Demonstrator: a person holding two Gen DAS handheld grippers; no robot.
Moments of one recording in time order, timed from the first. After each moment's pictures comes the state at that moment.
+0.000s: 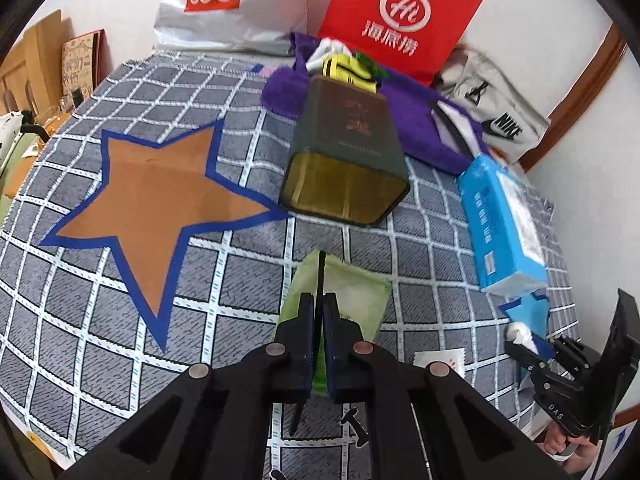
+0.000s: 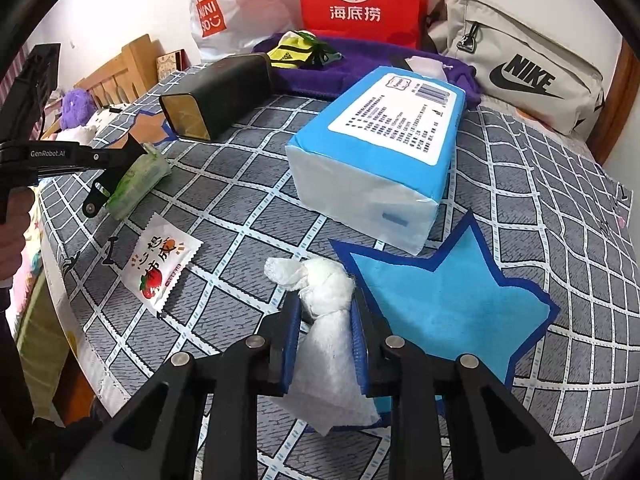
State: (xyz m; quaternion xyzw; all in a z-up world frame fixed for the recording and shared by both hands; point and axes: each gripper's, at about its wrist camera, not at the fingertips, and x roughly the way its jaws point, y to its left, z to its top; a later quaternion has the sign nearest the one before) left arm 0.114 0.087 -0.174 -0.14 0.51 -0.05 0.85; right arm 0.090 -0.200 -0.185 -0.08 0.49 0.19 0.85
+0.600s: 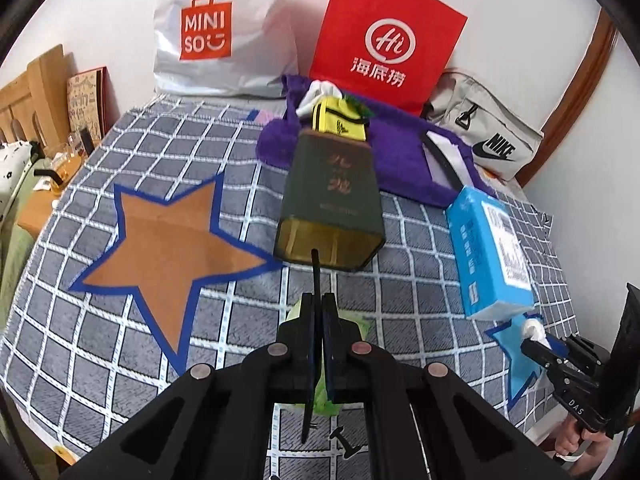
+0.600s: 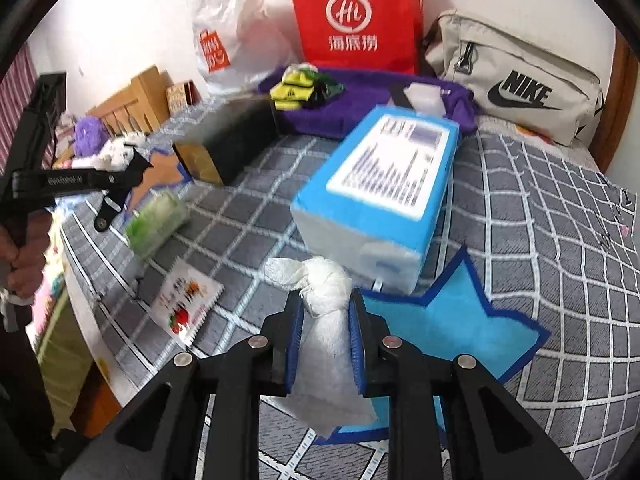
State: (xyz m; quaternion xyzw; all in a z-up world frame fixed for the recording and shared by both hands) left arm 0.118 0.082 -0.128 -0.12 0.47 -0.04 0.88; right arm 0.100 -0.212 -0.147 -0.03 0.45 0.21 0.87
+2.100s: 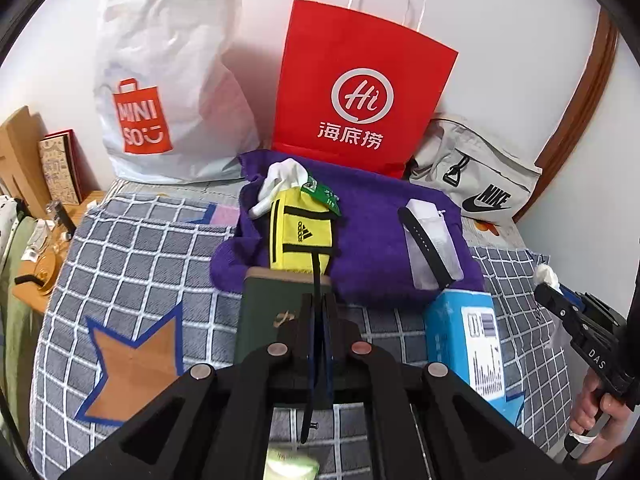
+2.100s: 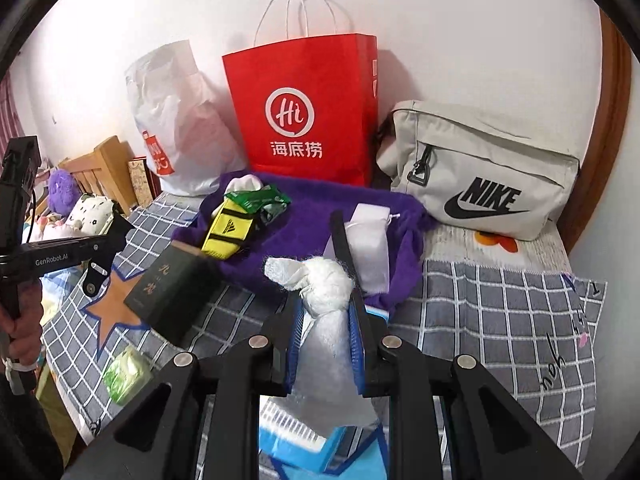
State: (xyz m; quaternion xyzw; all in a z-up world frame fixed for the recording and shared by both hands) left arm 0.232 0.051 -0.069 -0.09 0.44 -0.05 0.89; right arm 0.234 -0.223 -0.064 -0.01 0.39 0.16 0.91
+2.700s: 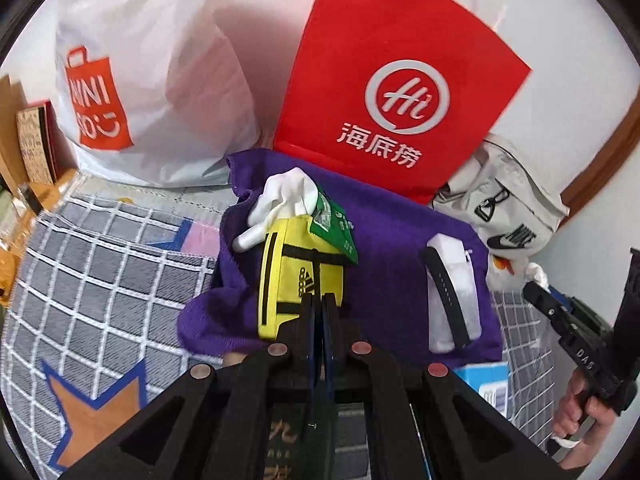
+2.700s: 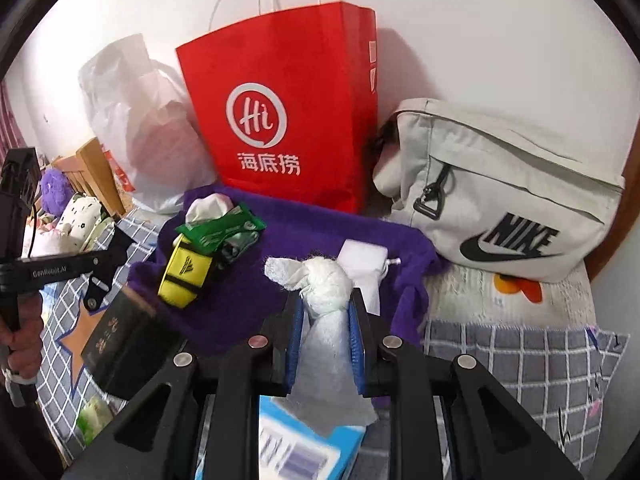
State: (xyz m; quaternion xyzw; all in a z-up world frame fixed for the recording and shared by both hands) left arm 0.325 0.065 -0.104 -0.16 0.47 -0.05 0.87; right arm 0.348 -0.215 -0.087 -0.02 0.41 0.17 0.89
